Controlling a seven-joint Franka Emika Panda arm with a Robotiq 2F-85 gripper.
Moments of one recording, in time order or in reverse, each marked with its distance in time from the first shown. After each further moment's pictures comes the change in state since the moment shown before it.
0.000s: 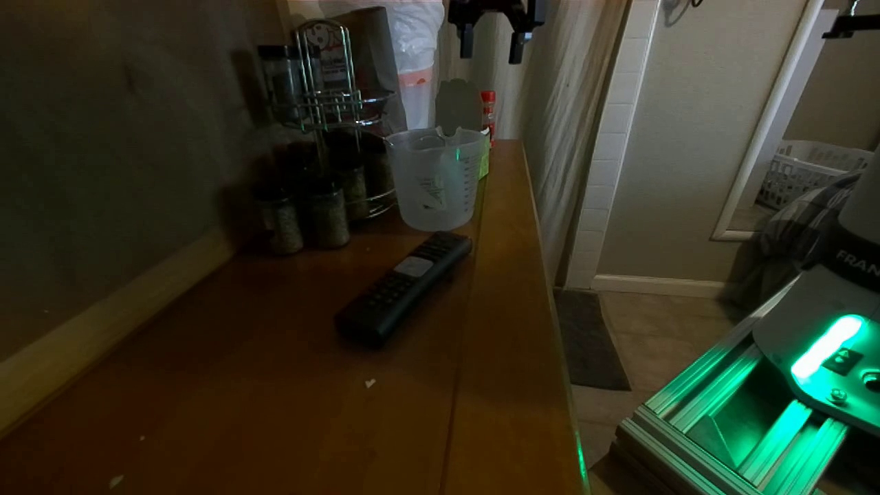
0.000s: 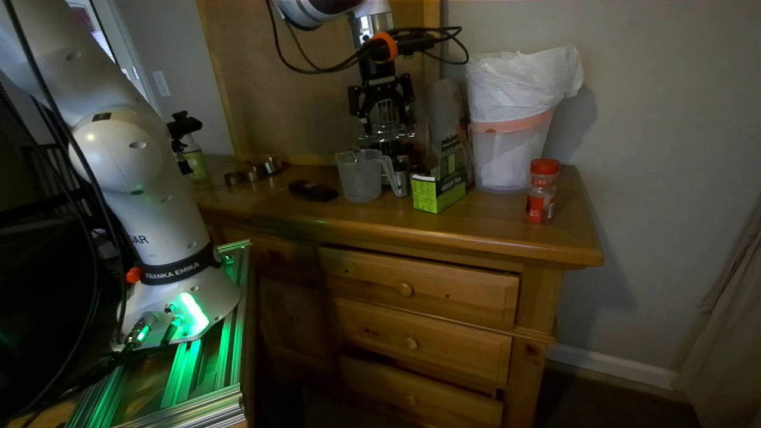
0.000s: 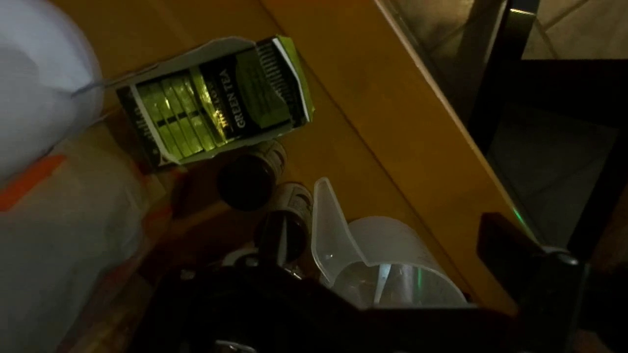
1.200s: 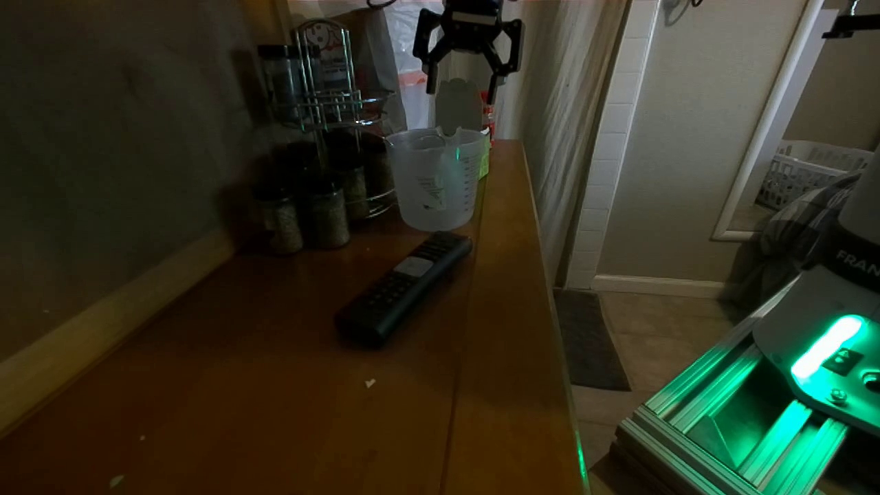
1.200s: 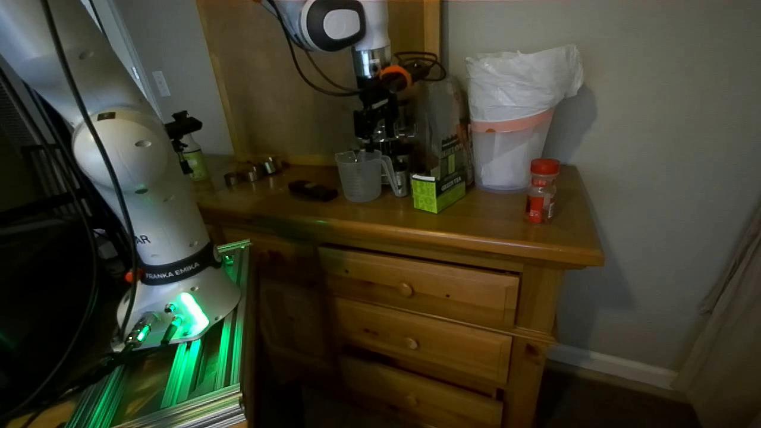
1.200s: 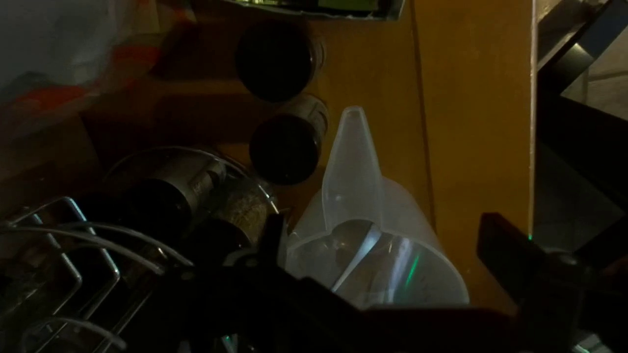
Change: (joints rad) arm 0.047 0.090 0.009 -0.051 0.180 0.154 -0.495
